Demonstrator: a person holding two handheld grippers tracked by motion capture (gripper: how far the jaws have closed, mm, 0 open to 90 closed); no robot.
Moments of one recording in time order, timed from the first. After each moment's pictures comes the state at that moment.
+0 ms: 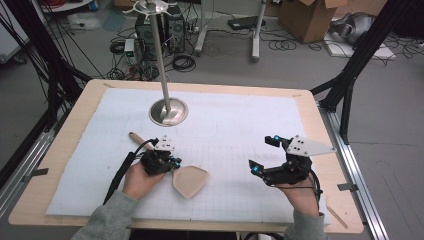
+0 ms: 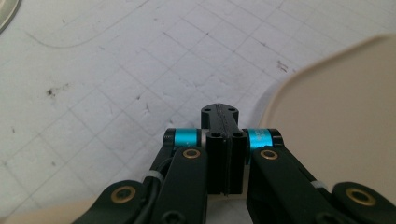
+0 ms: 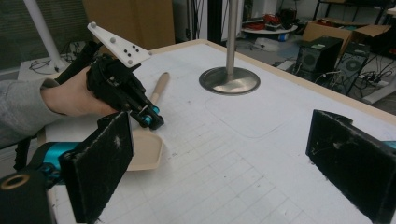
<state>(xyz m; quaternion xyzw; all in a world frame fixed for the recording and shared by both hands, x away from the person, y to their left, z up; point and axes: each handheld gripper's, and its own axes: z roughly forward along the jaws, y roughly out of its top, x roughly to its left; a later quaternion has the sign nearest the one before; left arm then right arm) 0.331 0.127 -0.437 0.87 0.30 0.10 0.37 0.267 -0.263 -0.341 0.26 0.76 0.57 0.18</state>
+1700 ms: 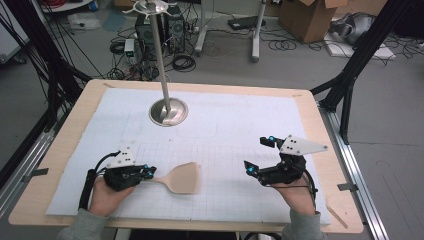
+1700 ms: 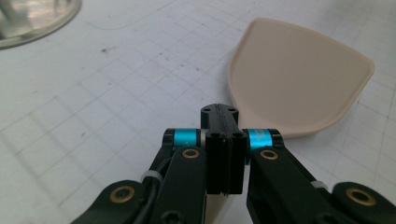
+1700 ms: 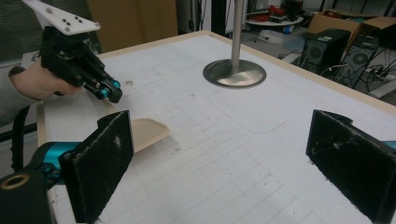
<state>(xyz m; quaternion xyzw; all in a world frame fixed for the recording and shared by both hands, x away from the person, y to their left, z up) 0.276 0.212 -0.429 0.83 0.29 0.12 0.46 0.271 -0.253 -0.345 0.26 0.77 0.56 0.17</state>
